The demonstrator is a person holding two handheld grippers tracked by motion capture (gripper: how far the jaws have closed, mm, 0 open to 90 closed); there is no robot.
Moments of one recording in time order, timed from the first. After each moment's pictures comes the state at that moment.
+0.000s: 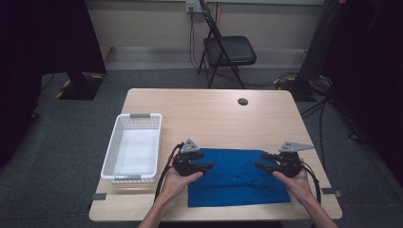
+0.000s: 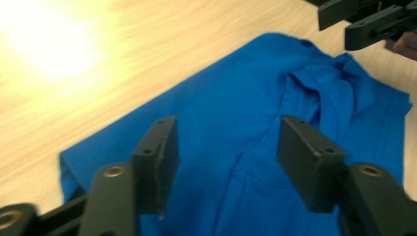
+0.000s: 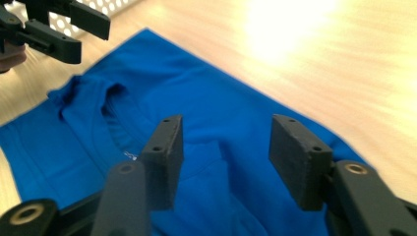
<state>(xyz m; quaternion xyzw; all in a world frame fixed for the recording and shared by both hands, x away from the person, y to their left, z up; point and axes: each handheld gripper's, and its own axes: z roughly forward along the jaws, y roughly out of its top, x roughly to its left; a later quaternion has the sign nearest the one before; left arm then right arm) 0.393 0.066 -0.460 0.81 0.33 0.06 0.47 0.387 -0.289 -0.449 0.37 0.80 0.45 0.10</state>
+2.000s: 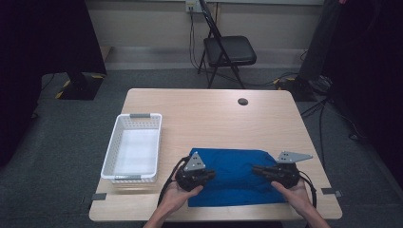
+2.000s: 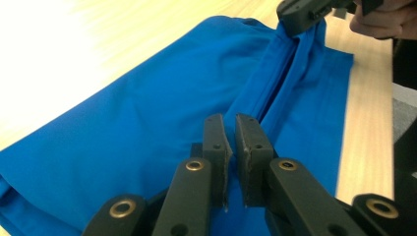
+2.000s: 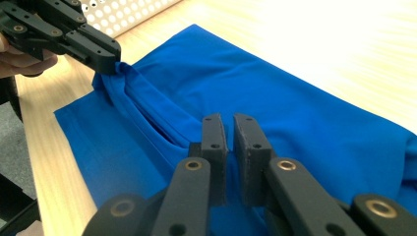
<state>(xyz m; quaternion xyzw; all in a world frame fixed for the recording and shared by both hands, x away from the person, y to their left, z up) 0.344 0.058 -0.454 0.84 0.25 0.08 0.48 0.355 -0.277 -0.449 0.34 0.81 0.48 0.08</state>
